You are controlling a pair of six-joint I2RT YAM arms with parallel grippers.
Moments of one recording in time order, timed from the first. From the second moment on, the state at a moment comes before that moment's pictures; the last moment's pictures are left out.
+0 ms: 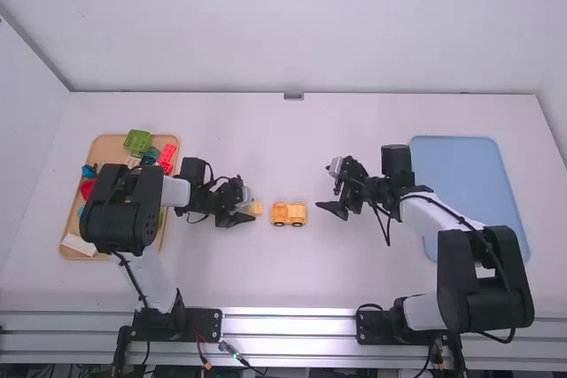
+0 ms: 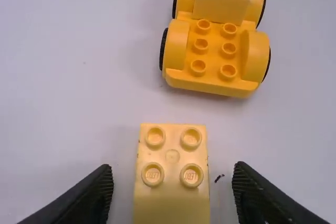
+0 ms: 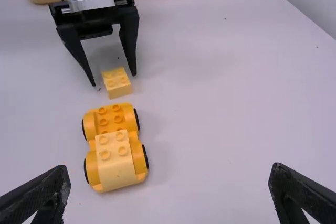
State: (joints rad) left arm 0.01 1.92 0.72 -0.11 0.92 1.26; right arm 0.13 1.54 0.67 -0.04 -0.95 -0.89
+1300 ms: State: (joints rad) left arm 0.01 1.90 0.74 -0.12 0.89 1.15; right arm 0.18 1.54 0.66 -0.03 -0.91 -0.94
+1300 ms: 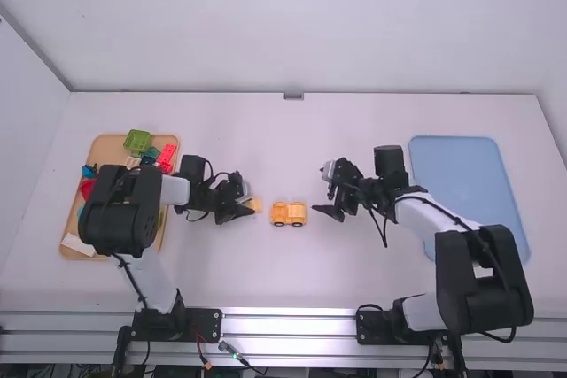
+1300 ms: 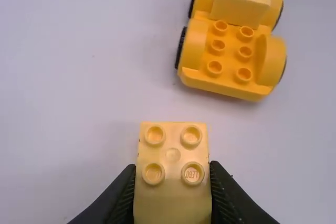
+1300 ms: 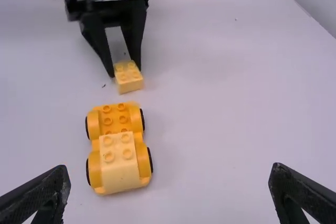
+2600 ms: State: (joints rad) left arm -0.18 1.66 0.67 -0.06 0.91 1.15; right arm 0.34 2.02 0.64 0.49 -1.00 -0.87
